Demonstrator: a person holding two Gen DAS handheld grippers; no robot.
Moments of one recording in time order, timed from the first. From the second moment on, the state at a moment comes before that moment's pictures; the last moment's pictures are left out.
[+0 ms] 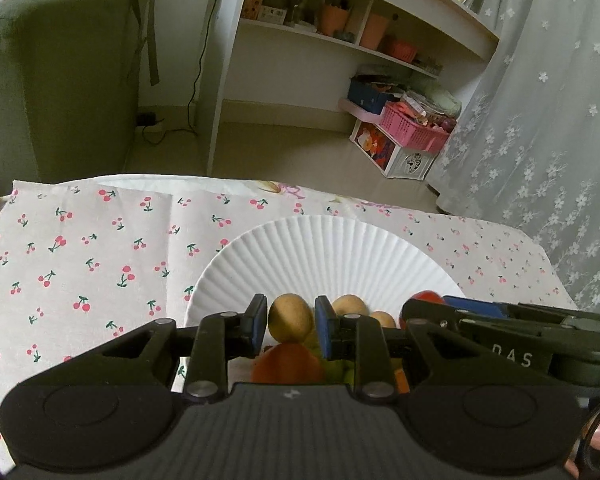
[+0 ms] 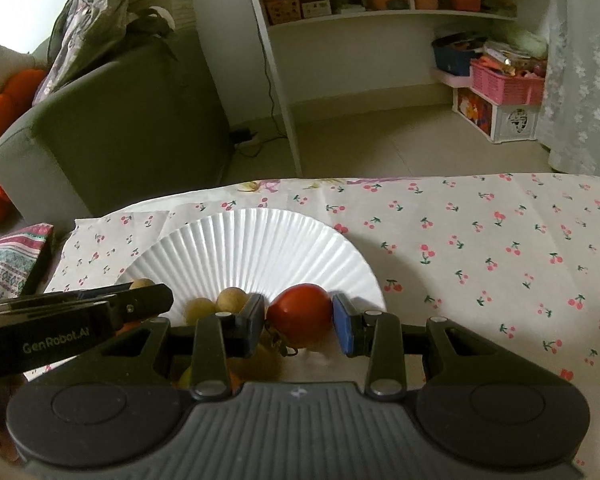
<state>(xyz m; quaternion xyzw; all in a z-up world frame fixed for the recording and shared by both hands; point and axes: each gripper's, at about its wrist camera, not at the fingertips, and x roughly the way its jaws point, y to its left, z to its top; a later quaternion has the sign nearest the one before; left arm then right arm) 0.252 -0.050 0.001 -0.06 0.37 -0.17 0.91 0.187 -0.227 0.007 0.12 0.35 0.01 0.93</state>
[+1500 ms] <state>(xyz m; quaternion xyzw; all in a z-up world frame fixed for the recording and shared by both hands) 0.166 0.011 0.045 -0.05 0.36 -0.08 0.93 0.126 -0.181 0.059 0.16 0.36 0.07 0.92</state>
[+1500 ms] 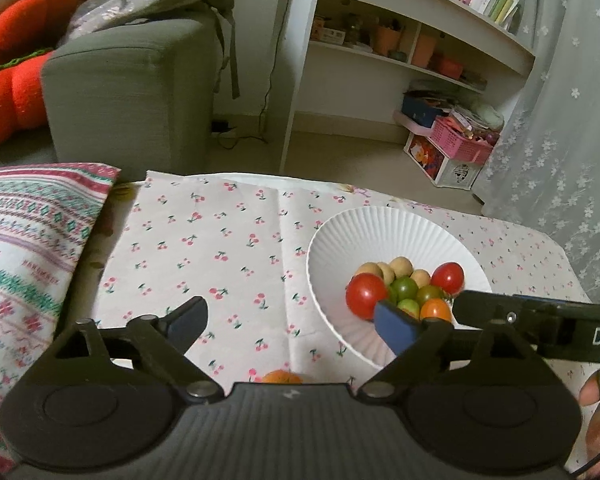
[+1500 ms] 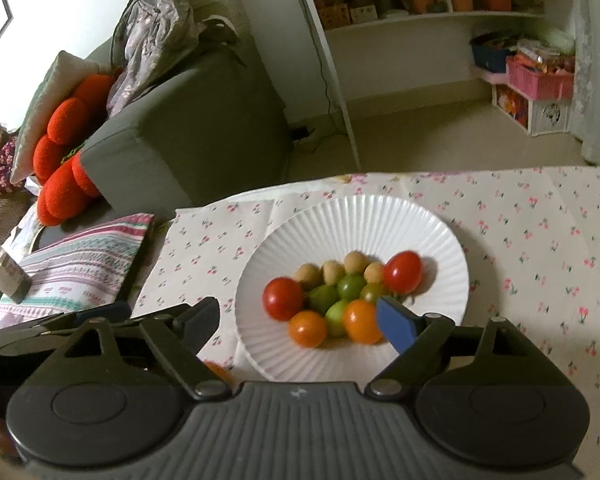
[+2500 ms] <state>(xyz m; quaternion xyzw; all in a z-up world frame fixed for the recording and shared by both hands) 0.103 0.026 0.001 -0.03 0.42 -0.09 0.90 0.082 -0.146 0.042 0.17 0.41 0.09 0.89</state>
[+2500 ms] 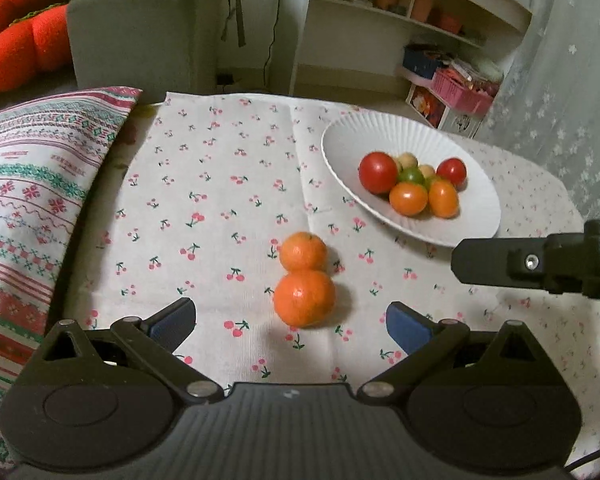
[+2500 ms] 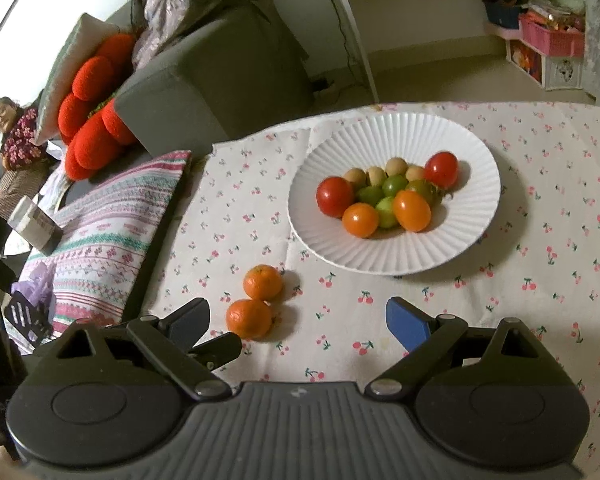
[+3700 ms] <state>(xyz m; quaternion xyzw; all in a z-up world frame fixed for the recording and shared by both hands) 0.126 0.050 -0.030 -0.07 0.45 -0.11 0.88 0.113 -0.120 0.006 0.19 0.44 0.11 0.87</state>
